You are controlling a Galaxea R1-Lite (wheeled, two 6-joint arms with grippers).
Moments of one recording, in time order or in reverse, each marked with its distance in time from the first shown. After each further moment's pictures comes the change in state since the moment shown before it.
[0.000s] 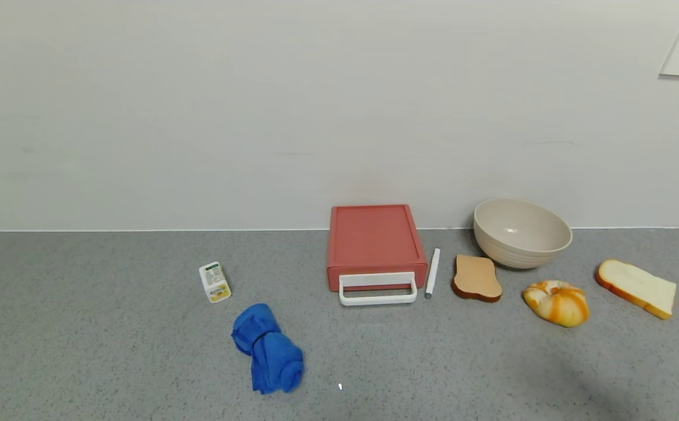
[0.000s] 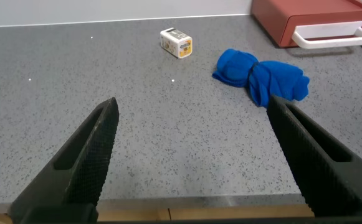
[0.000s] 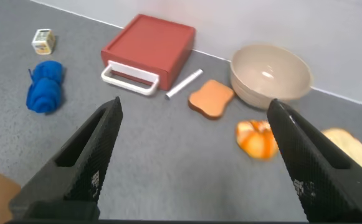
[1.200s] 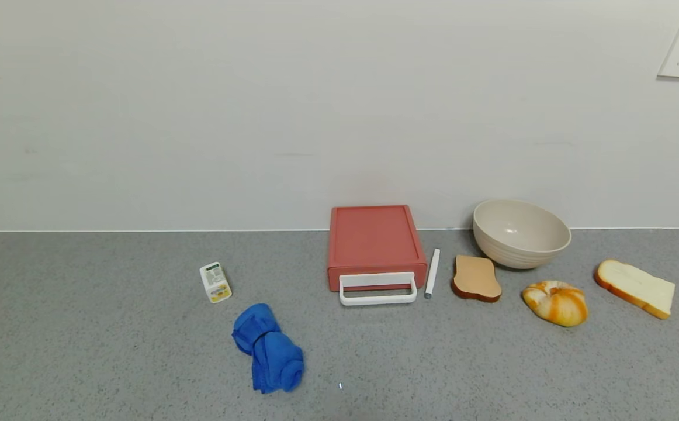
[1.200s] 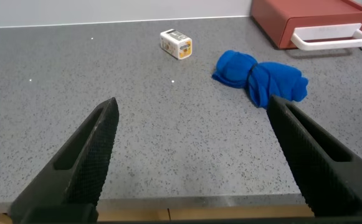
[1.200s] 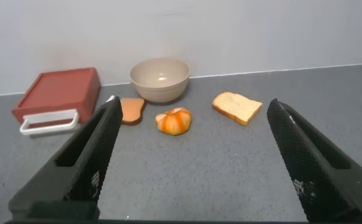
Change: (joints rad) left arm 0.000 0.000 0.000 -0.003 0.001 -0.003; right arm -0.426 -0.558 0.015 0.317 -0.041 0.106
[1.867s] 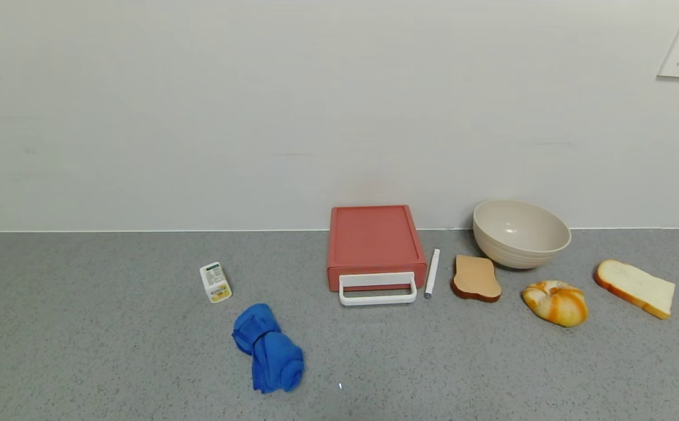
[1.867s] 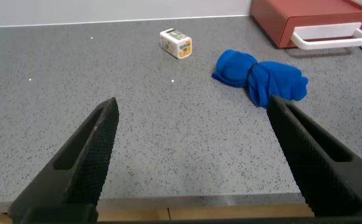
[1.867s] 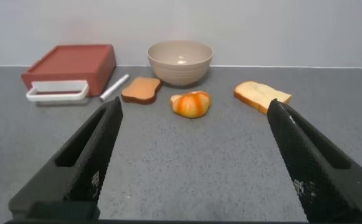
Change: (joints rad) left arm 0.000 0.000 0.000 0.003 0.000 0.000; right arm -0.022 -0.241 0.418 -0.214 0.113 -0.044
